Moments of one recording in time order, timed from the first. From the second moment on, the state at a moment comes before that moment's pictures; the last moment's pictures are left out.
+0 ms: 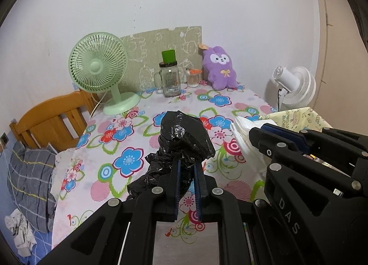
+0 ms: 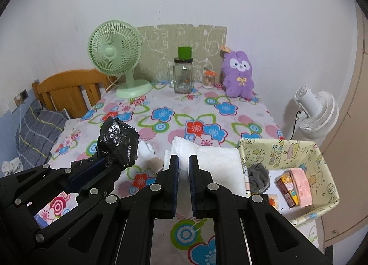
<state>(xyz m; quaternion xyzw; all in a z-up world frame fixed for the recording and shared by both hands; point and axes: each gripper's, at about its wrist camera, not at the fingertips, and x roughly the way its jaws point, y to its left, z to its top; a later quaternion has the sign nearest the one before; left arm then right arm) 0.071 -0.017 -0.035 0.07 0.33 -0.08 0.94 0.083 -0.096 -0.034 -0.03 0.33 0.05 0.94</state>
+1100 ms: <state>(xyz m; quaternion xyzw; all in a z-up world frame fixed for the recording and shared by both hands) 0.079 -0.015 -0.068 0.07 0.37 -0.07 0.93 0.091 -0.096 -0.067 -0.02 0.36 0.06 0.93</state>
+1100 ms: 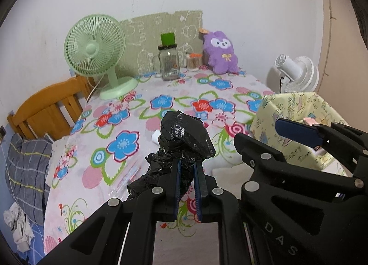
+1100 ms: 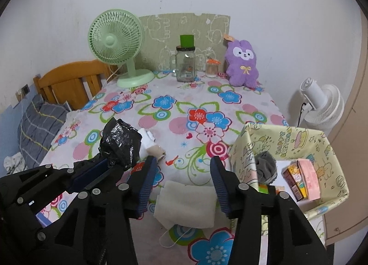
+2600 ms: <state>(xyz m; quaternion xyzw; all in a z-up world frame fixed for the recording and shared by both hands) 0.104 0.003 -0.152 0.10 0.44 -0.07 0.89 0.131 -0.081 -0.171 -0.01 0.47 -0.01 0.88</state>
